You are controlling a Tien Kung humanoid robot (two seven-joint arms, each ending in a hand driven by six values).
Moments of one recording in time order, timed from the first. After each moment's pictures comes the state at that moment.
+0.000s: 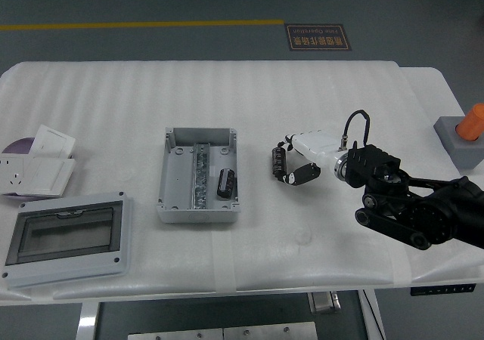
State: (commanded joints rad) left arm 0.02 0.30 -0.38 -0.20 0.11 -0.03 0.10; right arm 0.85 -0.39 0.15 1.08 -1.62 -0.19 -0.22
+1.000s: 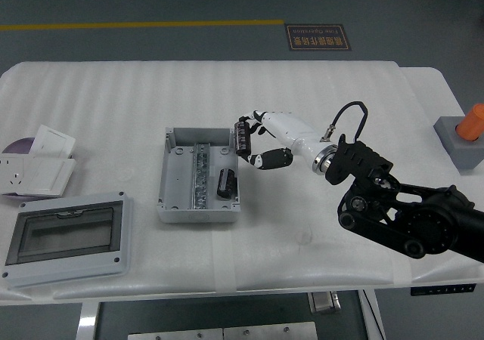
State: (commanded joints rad) left arm 0.04 0.29 -0.35 -0.19 0.08 -0.04 0.10; right arm 0.78 -0.35 0.32 1.32 -1.61 -0.30 -0.21
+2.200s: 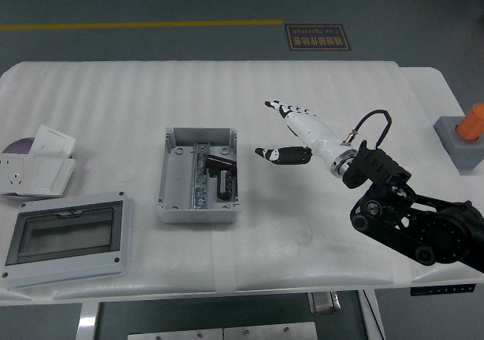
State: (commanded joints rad) left arm 0.05 0.28 -0.33 -0.19 0.06 -0.04 0.10; right arm 0.62 -0.44 0.52 1.30 -1.62 -0.32 -0.21
